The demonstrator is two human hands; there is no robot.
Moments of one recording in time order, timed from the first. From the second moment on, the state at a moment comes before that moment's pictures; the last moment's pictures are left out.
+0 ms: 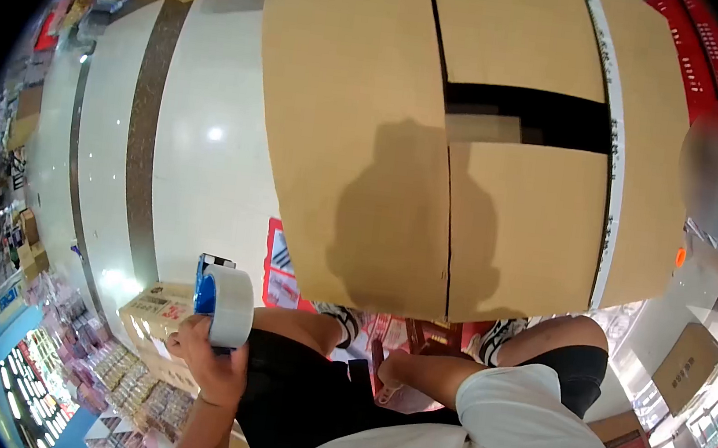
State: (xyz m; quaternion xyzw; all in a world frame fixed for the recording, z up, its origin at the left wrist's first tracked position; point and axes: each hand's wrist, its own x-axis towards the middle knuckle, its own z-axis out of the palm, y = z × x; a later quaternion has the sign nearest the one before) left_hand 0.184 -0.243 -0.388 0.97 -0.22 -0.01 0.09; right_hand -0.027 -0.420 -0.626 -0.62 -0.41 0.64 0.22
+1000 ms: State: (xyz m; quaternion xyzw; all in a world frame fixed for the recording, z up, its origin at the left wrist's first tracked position) left_hand 0.201 -0.230 -0.424 0.91 -0.29 0.25 0.14; right_hand -0.009 -0.545 -0.342 -0.79 -0.19 0.03 0.59
